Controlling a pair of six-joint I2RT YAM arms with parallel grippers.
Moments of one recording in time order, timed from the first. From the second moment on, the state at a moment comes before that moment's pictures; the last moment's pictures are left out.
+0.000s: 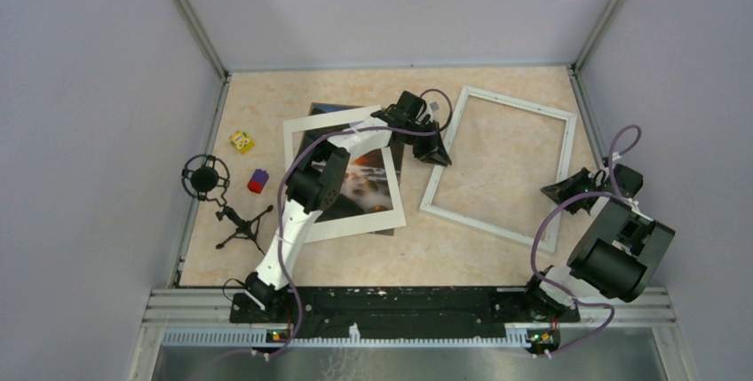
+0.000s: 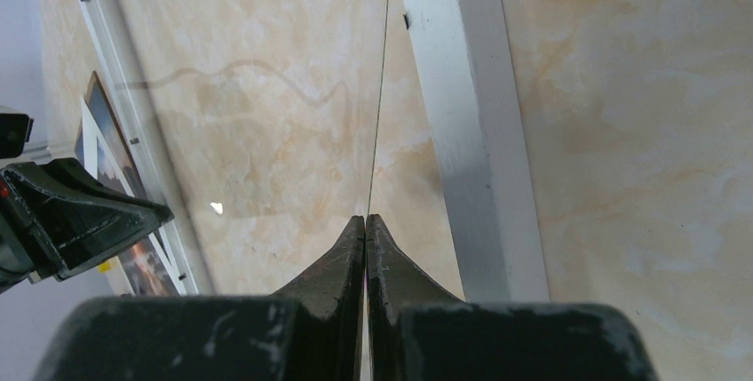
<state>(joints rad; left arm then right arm) -0.64 2.43 1.93 -0.34 0.65 -0.75 -0.65 1.42 0.56 -0.07 -0.64 0.40</state>
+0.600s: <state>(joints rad) -0.66 2.42 1.90 -0.34 0.62 -0.72 -0.65 1.42 0.56 -0.07 -0.65 0.40</state>
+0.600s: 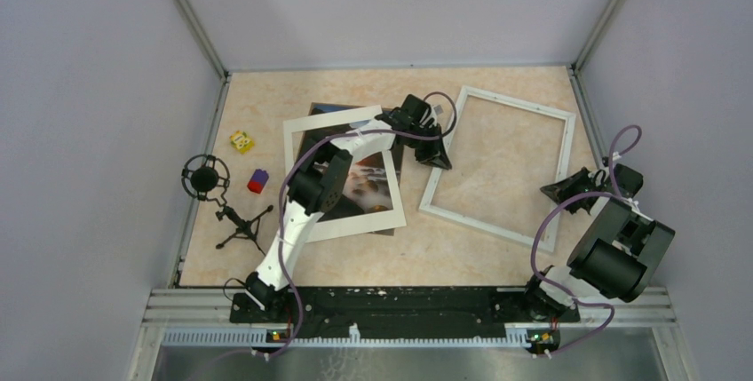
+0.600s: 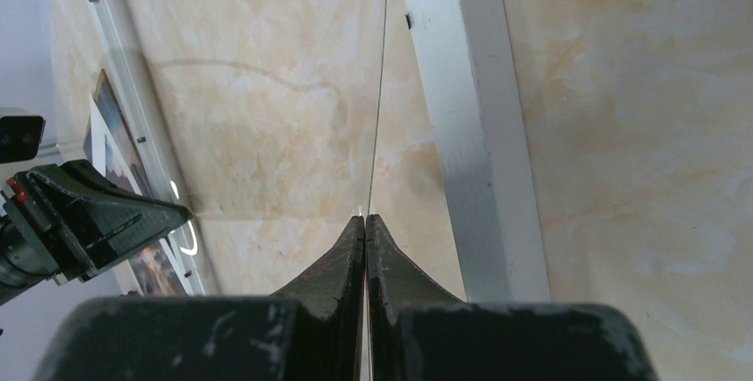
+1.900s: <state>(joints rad) -0.61 2.35 1.85 -0.24 0.71 -0.80 -0.64 1.26 0.53 -0.12 -0.65 0.40</state>
